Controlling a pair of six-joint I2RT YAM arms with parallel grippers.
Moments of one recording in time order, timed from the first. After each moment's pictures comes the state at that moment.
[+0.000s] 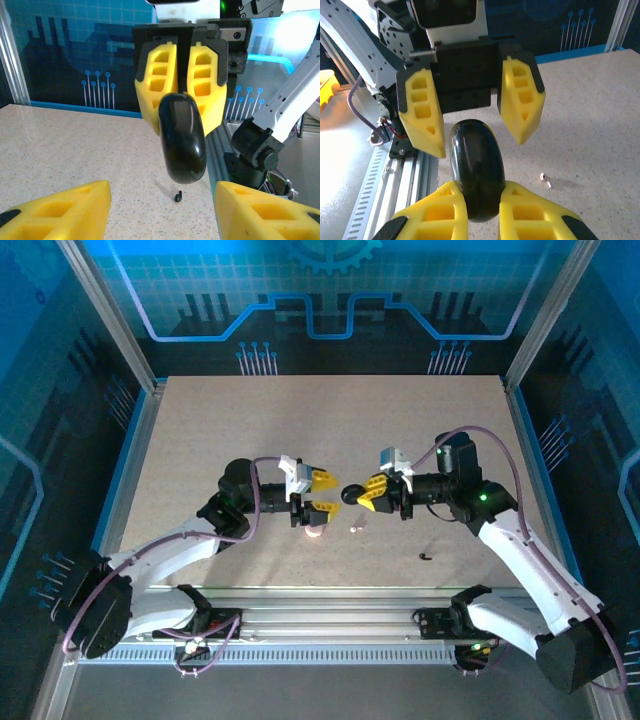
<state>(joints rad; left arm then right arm) -0.60 1.20 0.62 0.56 0.83 -0.05 0.38 1.01 0.90 -0.44 -0.99 -0.36</state>
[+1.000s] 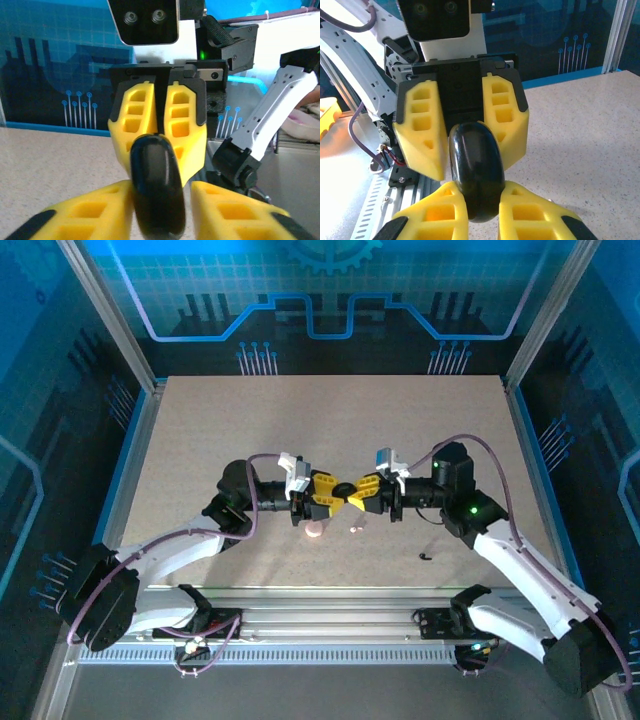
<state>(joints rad) -0.61 1.24 0.62 0.73 0.88 -0.17 0.45 0.97 0.77 -0.11 -0.93 -0.13</state>
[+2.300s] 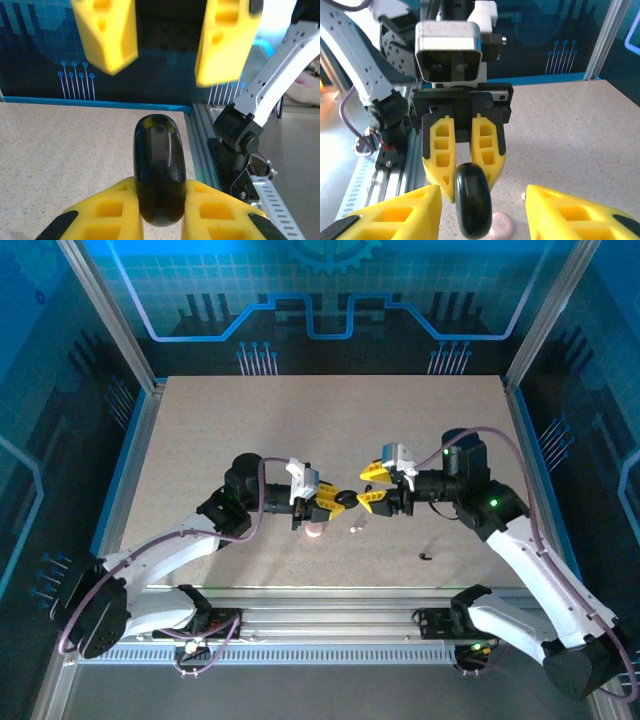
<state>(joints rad) -0.63 1.18 0.70 0.33 0.88 0.08 0.44 0.98 1.03 -0.52 -0.89 -0.41</state>
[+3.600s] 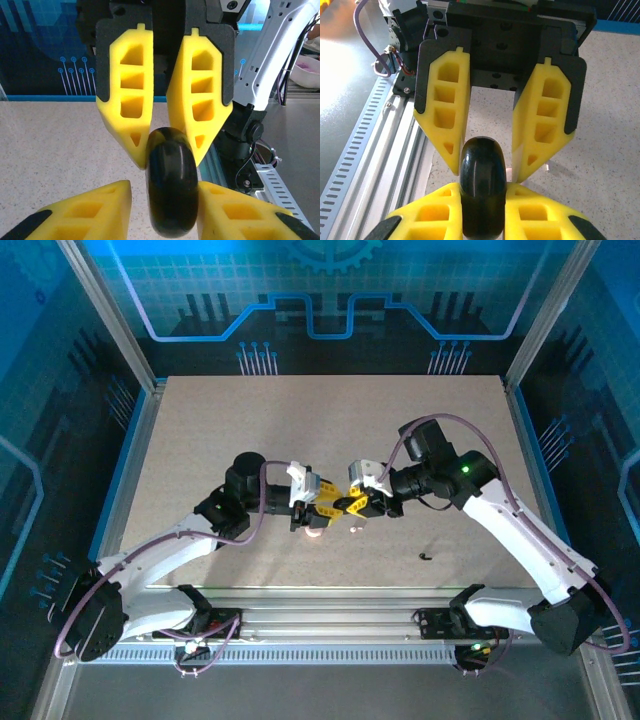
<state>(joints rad) -0.63 1.17 0.72 0.26 0.87 0.15 0.56 1.21 1.24 -0.92 -0.78 -0.81</state>
